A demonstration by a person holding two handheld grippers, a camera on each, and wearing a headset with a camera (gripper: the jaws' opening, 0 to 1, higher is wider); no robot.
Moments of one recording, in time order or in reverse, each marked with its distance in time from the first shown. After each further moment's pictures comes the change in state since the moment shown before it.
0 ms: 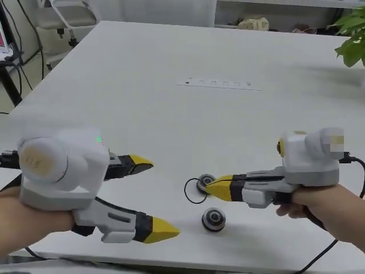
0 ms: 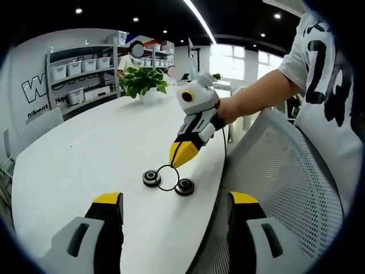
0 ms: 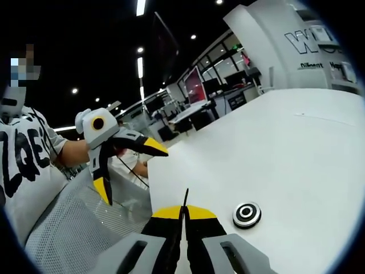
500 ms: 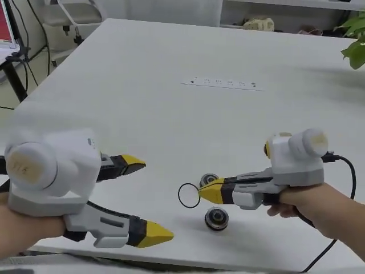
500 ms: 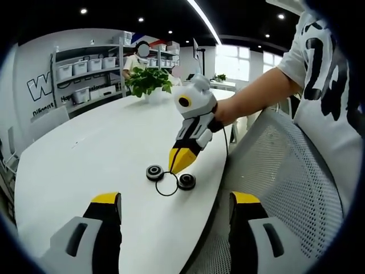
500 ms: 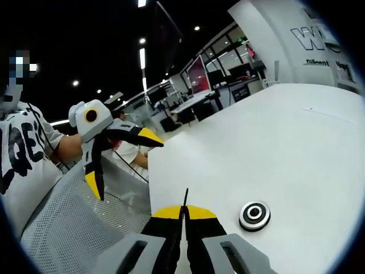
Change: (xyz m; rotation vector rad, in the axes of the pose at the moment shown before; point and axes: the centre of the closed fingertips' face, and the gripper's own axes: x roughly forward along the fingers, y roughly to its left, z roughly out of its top) left arm -0.008 -0.001 -0.009 -0.013 0.001 0.031; right arm 0.022 0.005 -0.013 -0.017 0.076 0.020
